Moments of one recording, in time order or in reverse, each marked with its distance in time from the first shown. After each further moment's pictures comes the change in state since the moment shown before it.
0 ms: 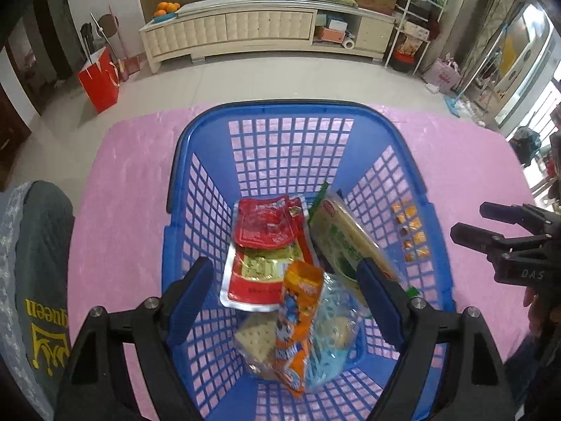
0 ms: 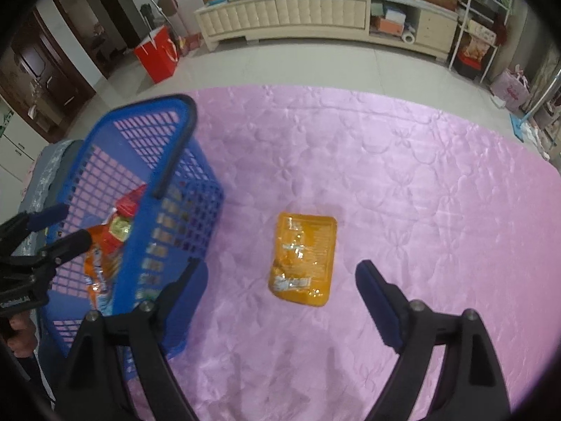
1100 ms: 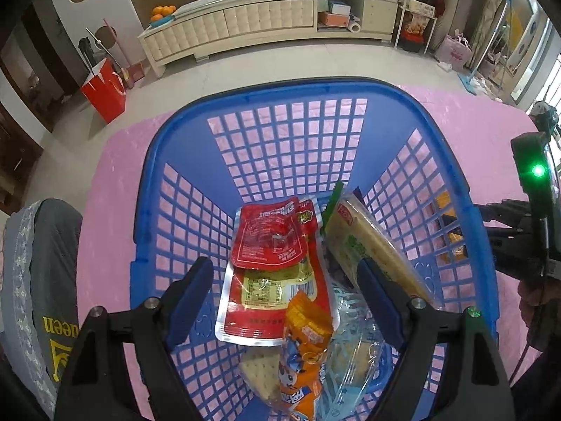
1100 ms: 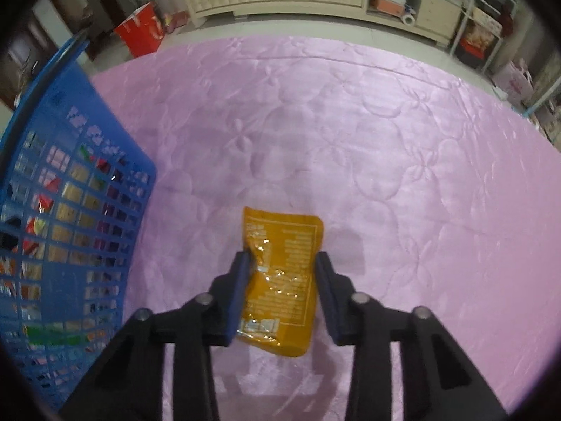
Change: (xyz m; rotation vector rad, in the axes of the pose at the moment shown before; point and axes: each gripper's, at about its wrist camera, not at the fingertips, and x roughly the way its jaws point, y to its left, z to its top) left arm 0.037 -0.007 0.013 0.071 0.038 0.091; right arm 0.082 -0.019 -0.010 -0.067 0.066 -0.062
